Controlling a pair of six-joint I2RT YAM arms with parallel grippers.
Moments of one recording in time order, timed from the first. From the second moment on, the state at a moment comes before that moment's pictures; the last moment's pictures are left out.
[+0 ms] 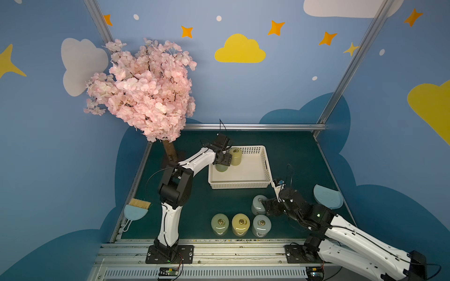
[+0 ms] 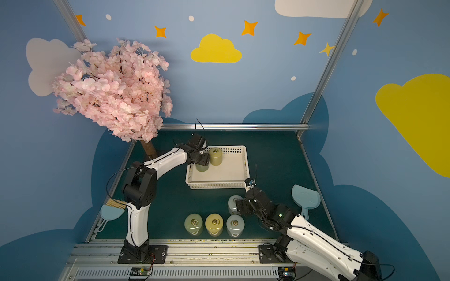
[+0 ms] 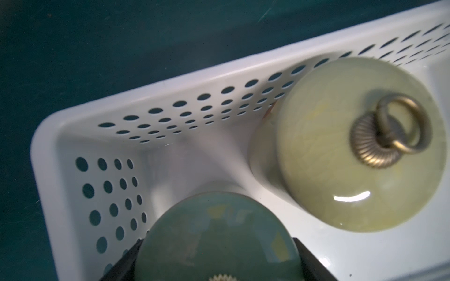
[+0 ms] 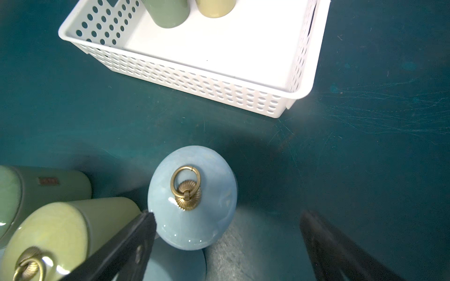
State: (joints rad) left arm -0.46 2.08 1.64 -0.61 -0.10 -0.21; right arm 0.89 0.79 0.60 -0.62 0.25 0.40
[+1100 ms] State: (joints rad) left arm -0.54 1.77 1.55 -0.72 -0.07 -0.21; right arm 0.89 0.76 0.60 -0.63 0.25 0.41
